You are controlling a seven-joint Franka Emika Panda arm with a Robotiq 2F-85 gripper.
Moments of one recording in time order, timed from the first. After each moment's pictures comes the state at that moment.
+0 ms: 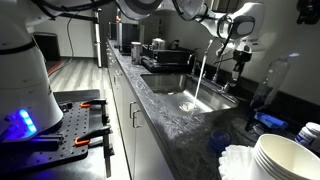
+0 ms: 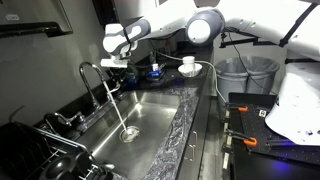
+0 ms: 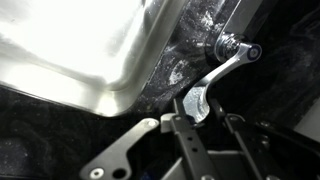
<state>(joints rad) -0.06 1.11 -0.10 -0.75 0.16 2.11 0.95</state>
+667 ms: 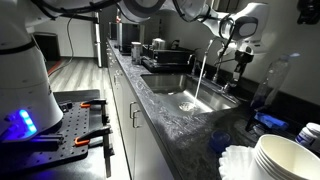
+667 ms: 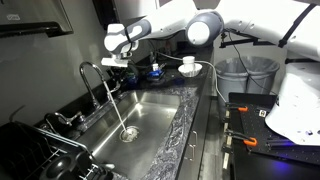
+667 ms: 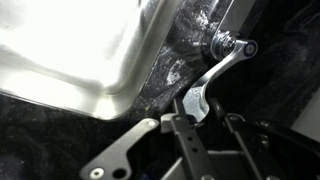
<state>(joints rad) -0.08 1.14 -0.09 -0.72 0.19 2.10 0.95</state>
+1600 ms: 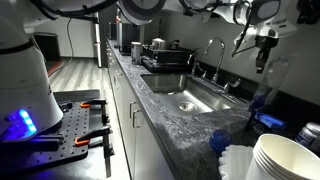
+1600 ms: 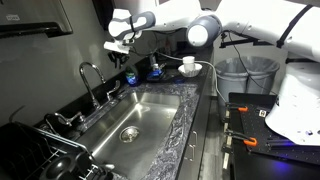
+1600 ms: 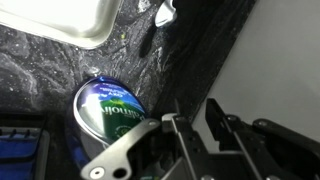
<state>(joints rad) -0.16 1.16 -0.11 -0.52 0.20 2.09 0.95</state>
